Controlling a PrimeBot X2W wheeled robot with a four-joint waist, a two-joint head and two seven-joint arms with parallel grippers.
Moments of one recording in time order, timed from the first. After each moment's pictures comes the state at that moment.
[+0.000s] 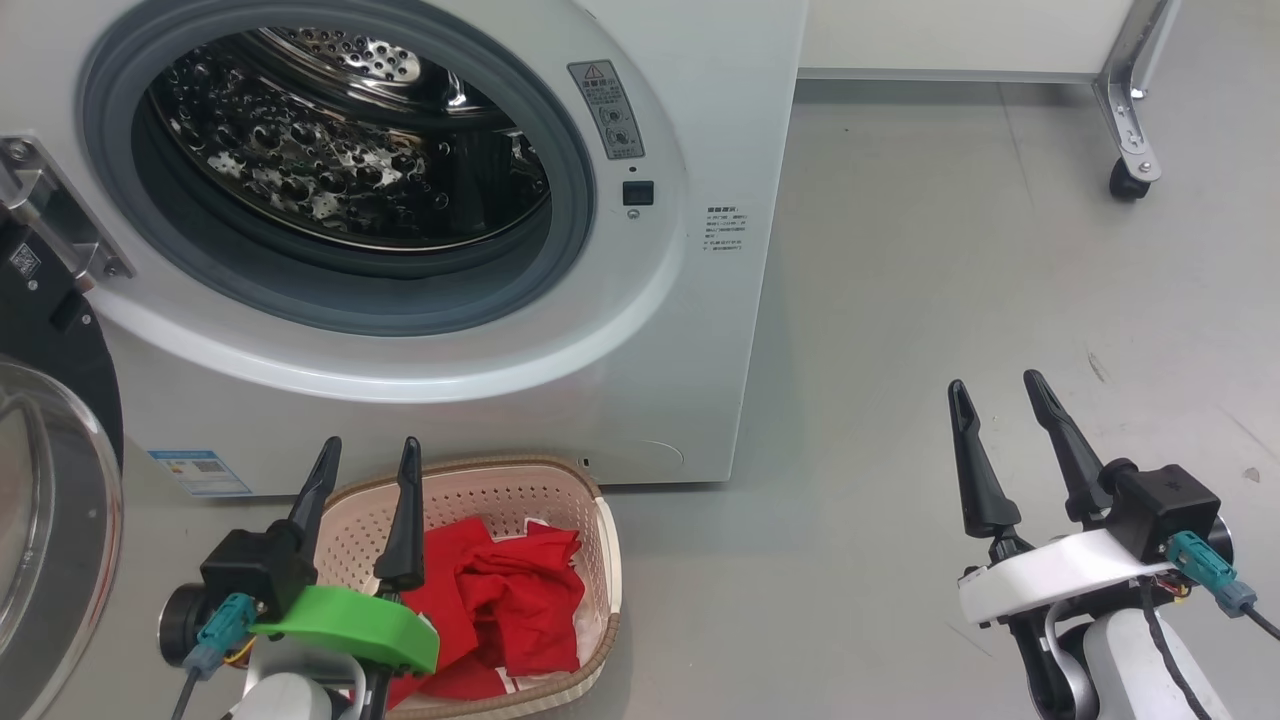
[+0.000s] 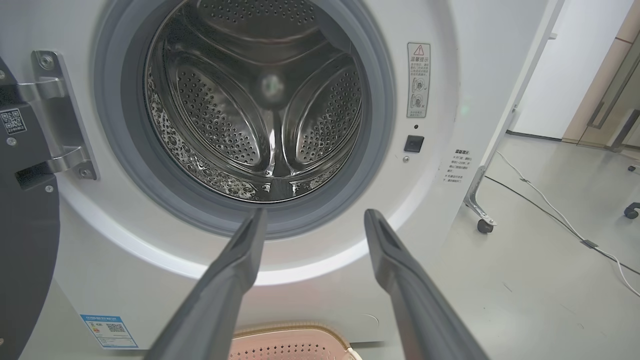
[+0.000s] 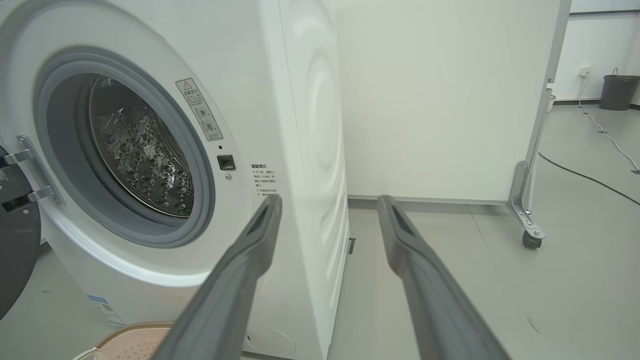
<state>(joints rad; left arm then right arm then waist) -0.13 0.03 -0.20 0.27 -0.37 -0.01 -0.25 -0.08 -0.08 0.13 0.16 0.30 0.12 -0.25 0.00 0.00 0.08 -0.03</state>
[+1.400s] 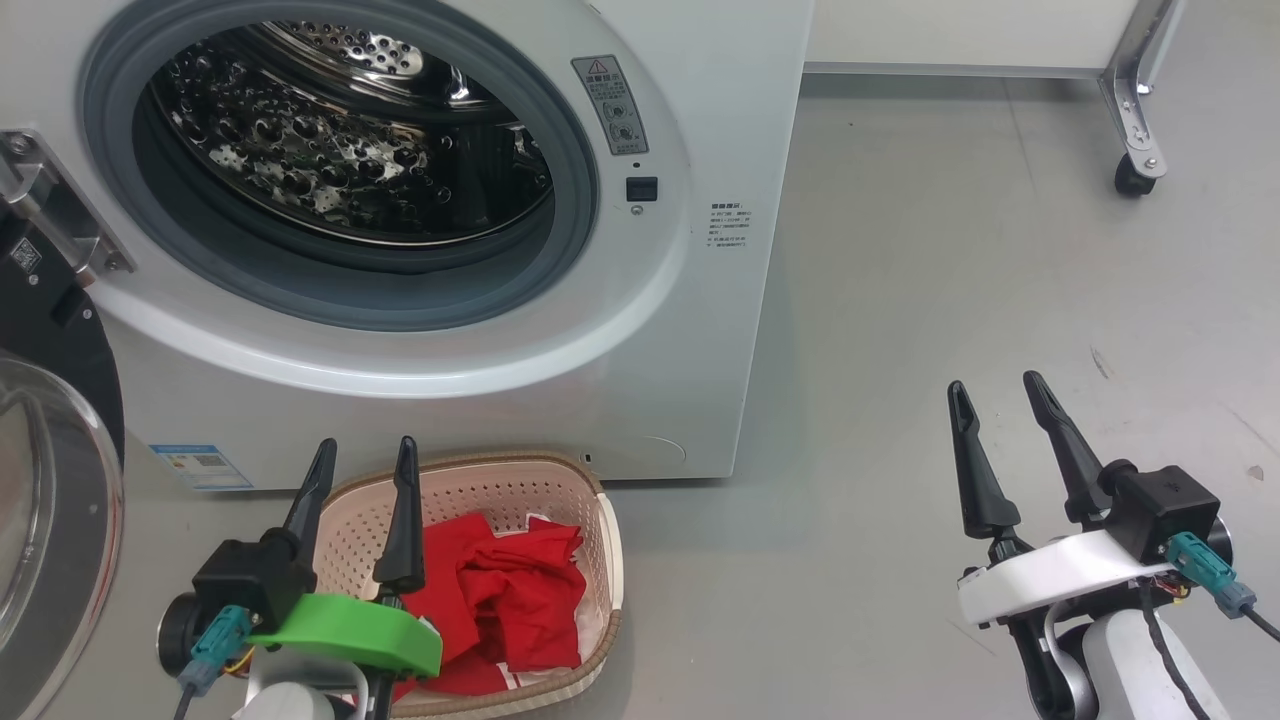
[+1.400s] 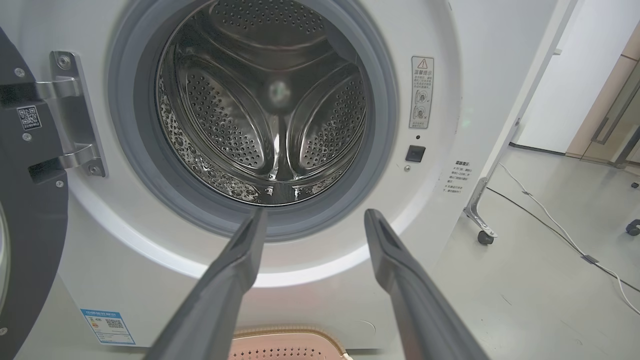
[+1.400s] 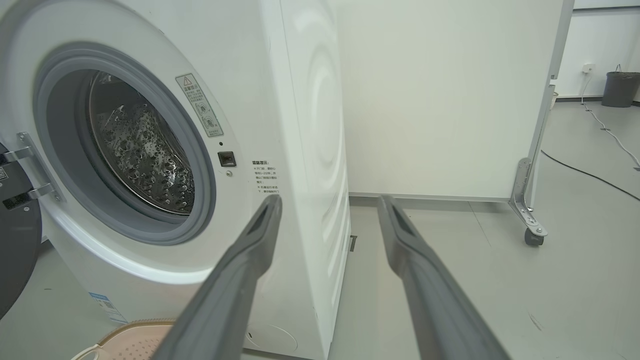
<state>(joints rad) -0.10 0.03 -0.21 0.21 -0.40 0.00 -0.25 -0.08 -0.08 0.13 0.16 0.30 0.12 -0.25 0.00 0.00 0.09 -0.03</state>
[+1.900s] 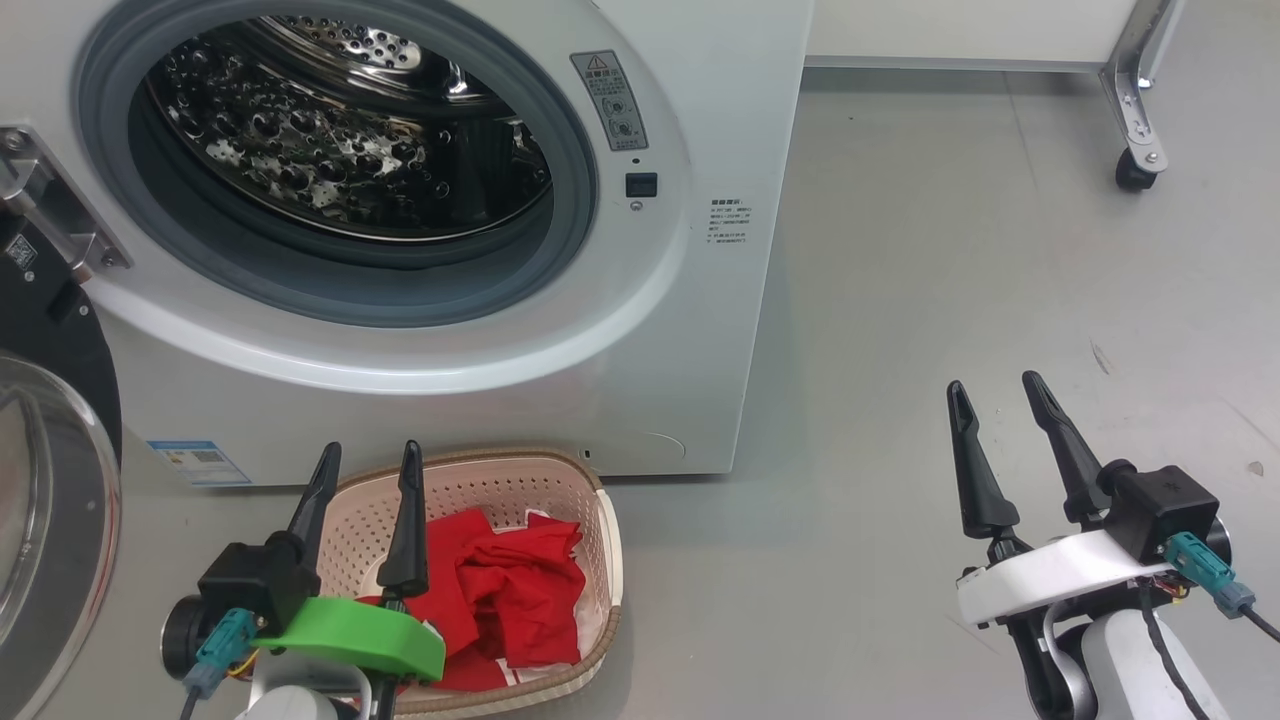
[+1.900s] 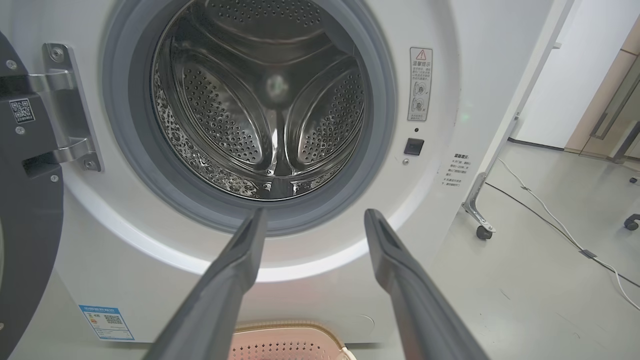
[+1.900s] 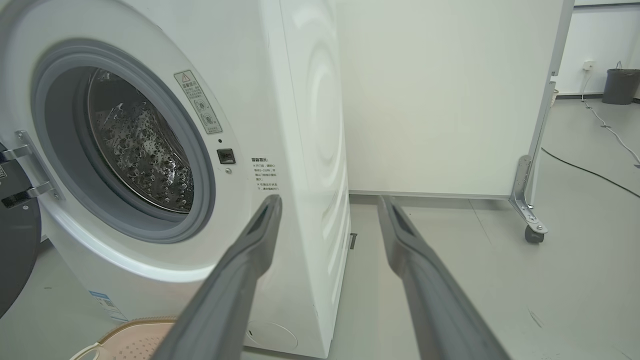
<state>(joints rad) -0.09 0.03 -0.21 0.21 -0.40 0.01 -0.25 -0.08 -0.08 0.13 0.16 0.30 0.12 -0.25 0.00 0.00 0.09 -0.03</state>
